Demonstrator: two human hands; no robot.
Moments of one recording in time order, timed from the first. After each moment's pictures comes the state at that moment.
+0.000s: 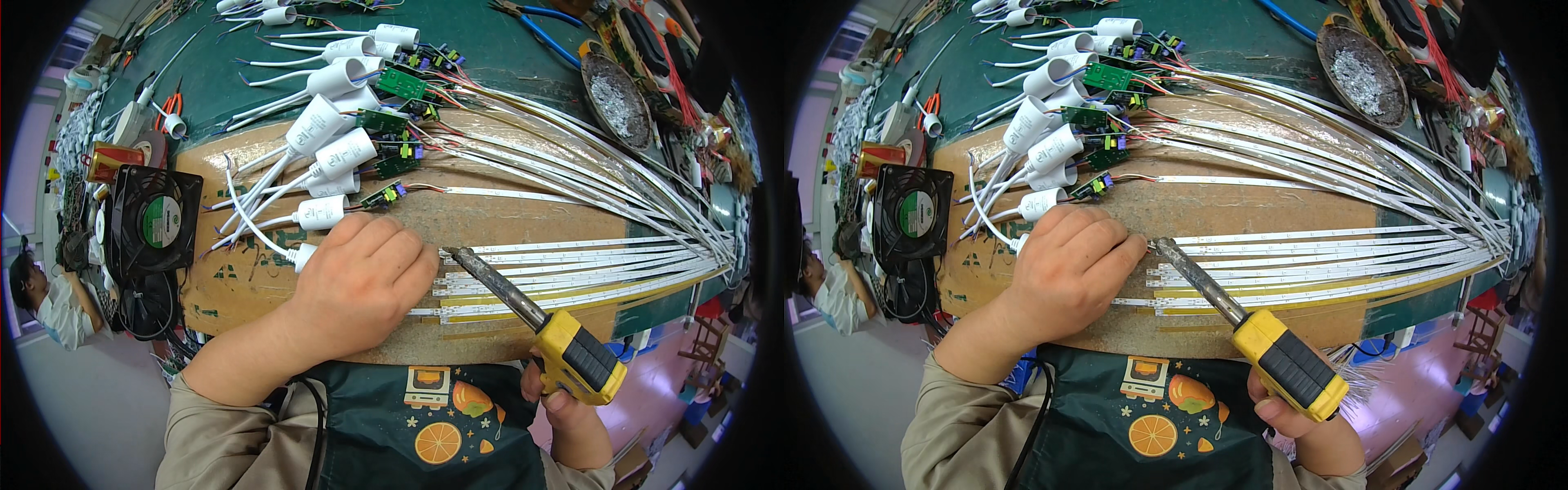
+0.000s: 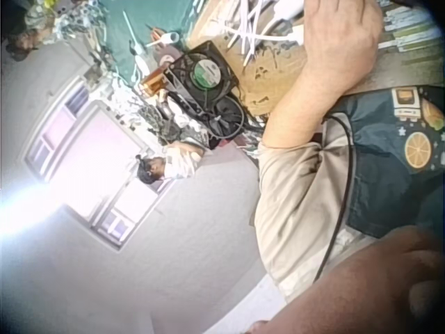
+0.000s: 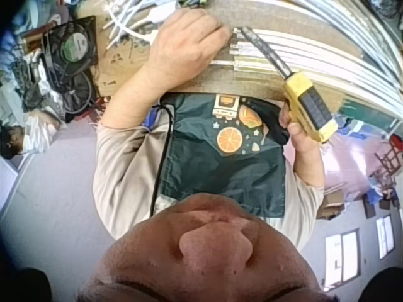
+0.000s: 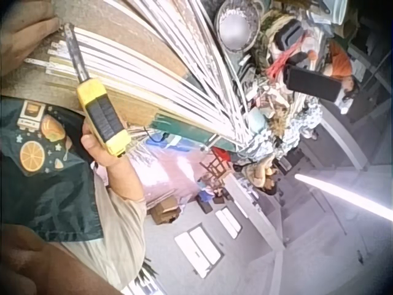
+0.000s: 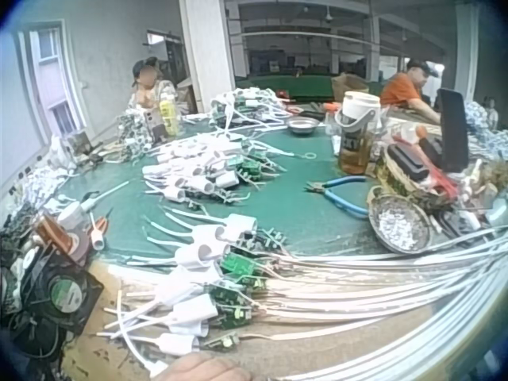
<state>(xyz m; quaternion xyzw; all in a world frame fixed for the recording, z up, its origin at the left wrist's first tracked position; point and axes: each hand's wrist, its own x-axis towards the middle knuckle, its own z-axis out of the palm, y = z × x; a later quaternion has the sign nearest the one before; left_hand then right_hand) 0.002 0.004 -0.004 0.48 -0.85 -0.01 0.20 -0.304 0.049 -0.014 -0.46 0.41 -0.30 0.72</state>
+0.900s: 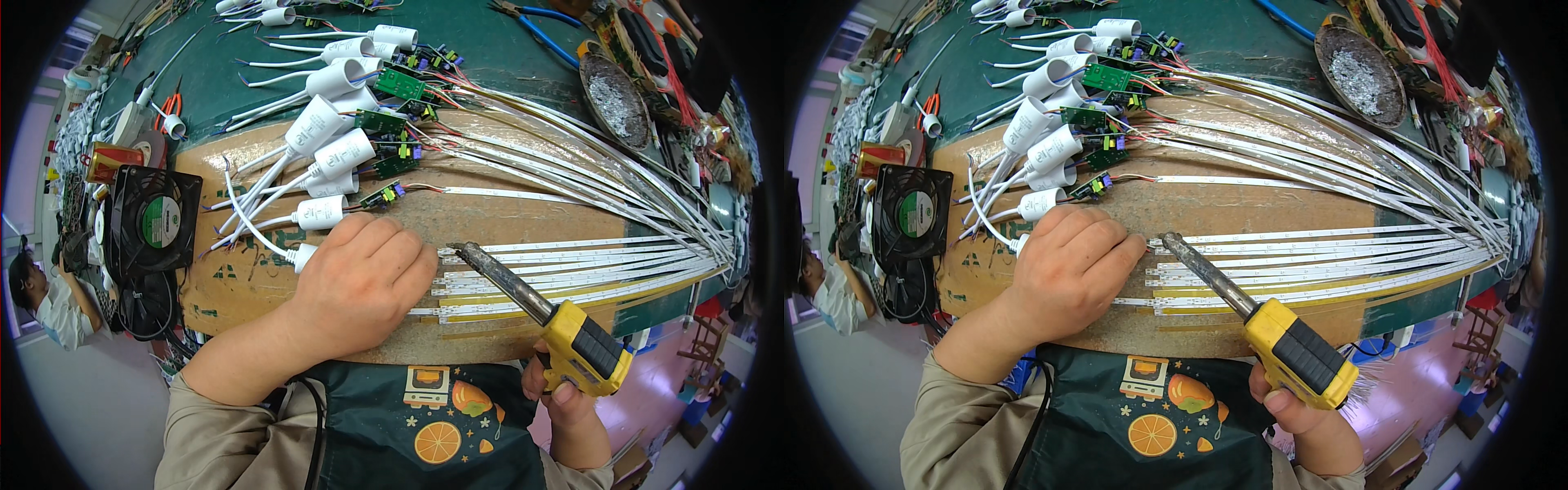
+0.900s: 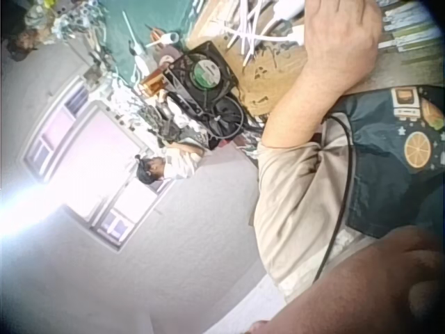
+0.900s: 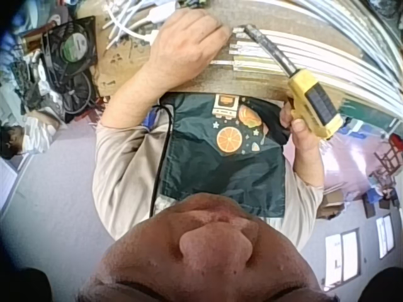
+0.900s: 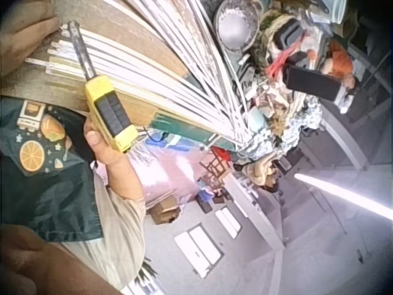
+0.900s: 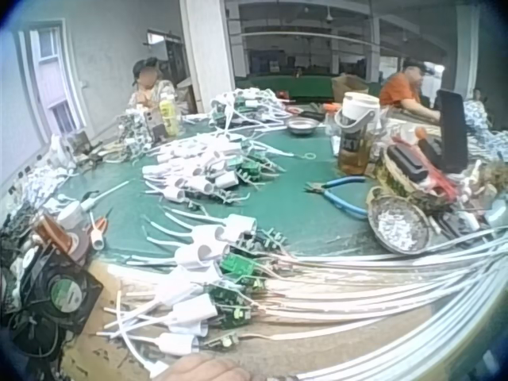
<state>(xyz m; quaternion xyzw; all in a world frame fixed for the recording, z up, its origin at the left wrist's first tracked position) 0.001 0.004 -0.006 0.48 -0.85 0.00 0.21 -0.300 0.048 -0.008 -0.38 0.47 -0.29 0.74</state>
